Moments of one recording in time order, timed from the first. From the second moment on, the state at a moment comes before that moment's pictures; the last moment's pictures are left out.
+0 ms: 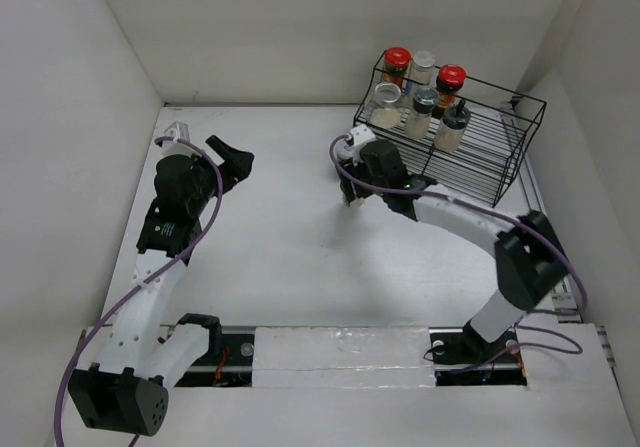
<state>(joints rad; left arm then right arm) -0.14 0.91 0.88 -0.24 0.07 -0.71 0.64 1.69 1.17 -0.05 0.12 0.06</state>
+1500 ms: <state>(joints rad) -0.14 0.89 0.88 -0.23 0.08 -0.71 -0.12 1.48 1.24 -0.14 0.00 0.08</state>
